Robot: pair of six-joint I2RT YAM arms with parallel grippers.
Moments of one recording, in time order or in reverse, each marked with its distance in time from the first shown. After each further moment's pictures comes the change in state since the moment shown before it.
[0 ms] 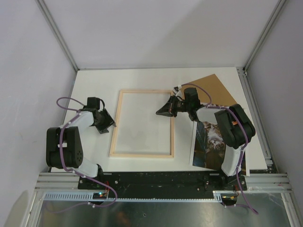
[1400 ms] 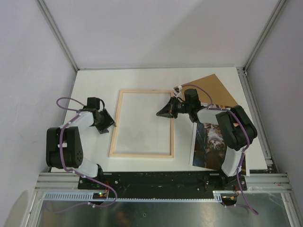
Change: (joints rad) left arm 0.001 0.000 -0.004 0.007 0.001 0.000; right arm 0.007 -0.033 -0.035 -0.005 0.020 -0.008
